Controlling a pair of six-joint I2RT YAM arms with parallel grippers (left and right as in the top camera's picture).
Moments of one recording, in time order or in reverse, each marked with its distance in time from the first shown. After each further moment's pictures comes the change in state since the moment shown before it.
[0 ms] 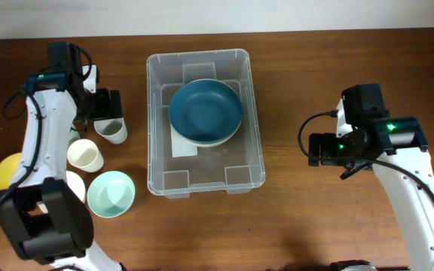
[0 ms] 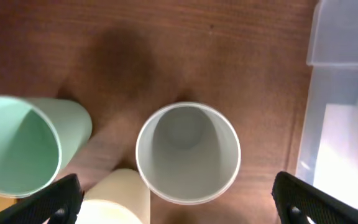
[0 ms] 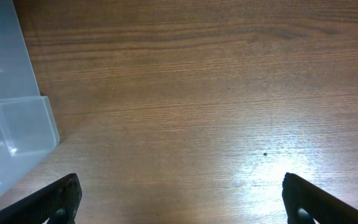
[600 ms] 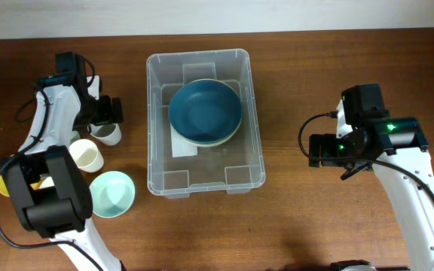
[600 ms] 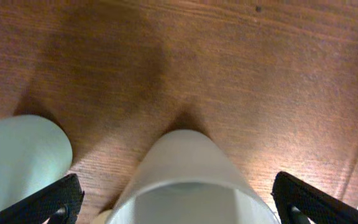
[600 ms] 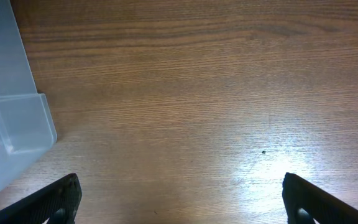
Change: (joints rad) left arm 0.036 0.185 0.002 0.081 0.010 0.001; right arm 0.000 0.000 0.000 -0.008 0.004 -0.003
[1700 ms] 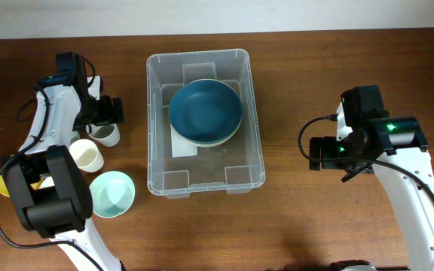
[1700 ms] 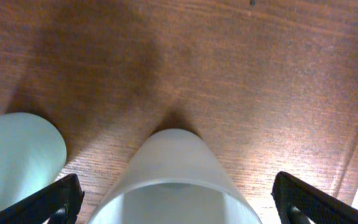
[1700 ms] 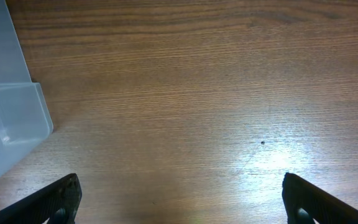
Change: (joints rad) left arm 0.000 0.000 0.000 -0.014 0.012 0.006; right arm 0.000 0.000 0.000 -0.034 0.000 -0.002
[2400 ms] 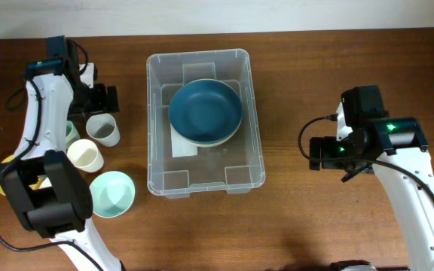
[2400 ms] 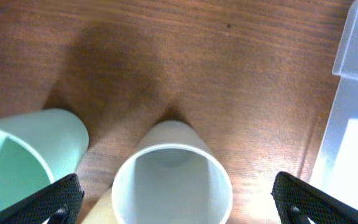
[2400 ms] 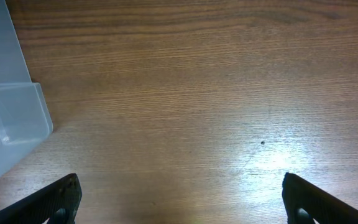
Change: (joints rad) left arm 0.000 0.000 0.185 -0.180 0.012 0.000; right arm 0.000 0.000 0.000 0.000 0.001 0.000
